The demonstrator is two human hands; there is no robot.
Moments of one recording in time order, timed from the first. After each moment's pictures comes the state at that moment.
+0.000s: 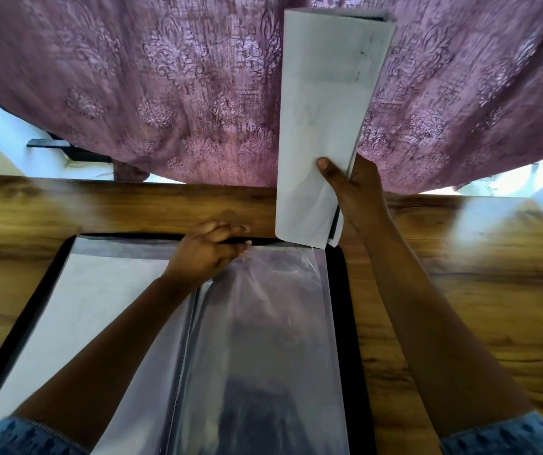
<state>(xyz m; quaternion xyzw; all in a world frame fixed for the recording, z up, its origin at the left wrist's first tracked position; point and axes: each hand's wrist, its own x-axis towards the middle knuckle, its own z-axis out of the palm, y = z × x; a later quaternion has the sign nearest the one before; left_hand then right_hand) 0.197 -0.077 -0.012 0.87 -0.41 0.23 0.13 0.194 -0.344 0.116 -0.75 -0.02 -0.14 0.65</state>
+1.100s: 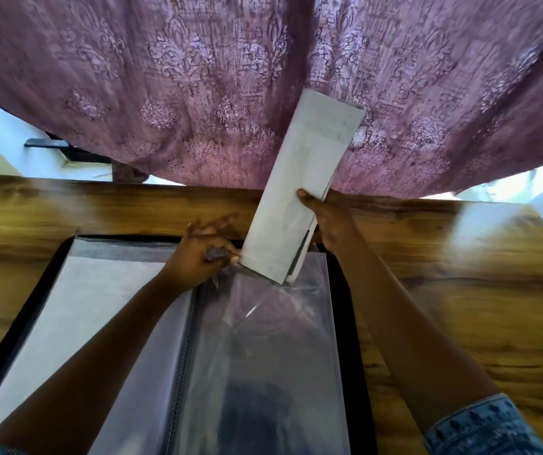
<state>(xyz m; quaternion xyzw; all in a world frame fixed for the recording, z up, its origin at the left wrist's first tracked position) 0.195 -0.067 -0.014 0.89 -0.26 0.06 0.36 0.217 -0.323 0.059 -0.64 0.12 0.00 0.76</state>
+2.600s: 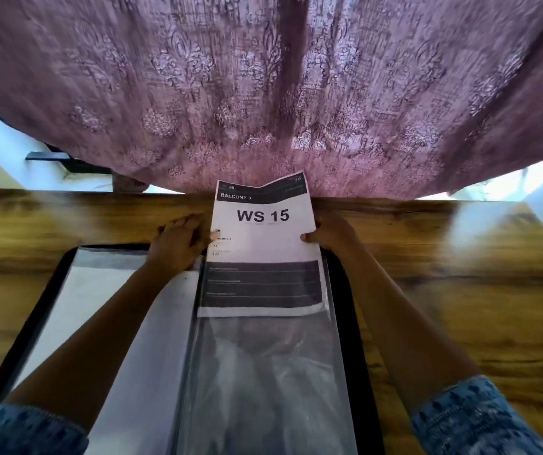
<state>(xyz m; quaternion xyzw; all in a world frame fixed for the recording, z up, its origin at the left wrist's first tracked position) 0.226 -0.043 -0.007 0.98 -0.05 -0.01 0.17 0.239 -0.352 0.015 -0.93 0.09 0.14 0.31</state>
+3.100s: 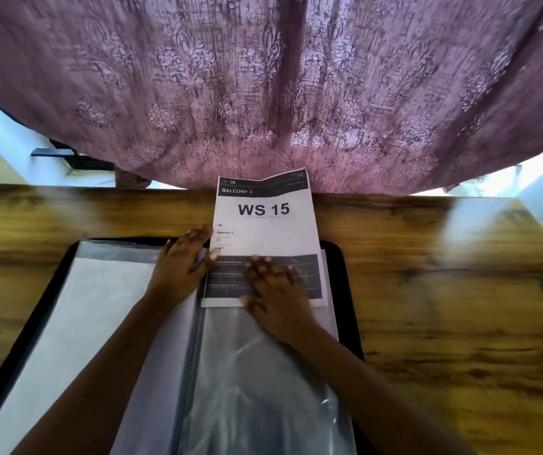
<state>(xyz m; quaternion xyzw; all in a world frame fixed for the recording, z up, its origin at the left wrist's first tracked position) 0.174 -0.039 -0.035 0.97 -0.11 0.03 0.23 0.105 -0.264 -0.026 -0.98 -0.18 0.02 0.11</state>
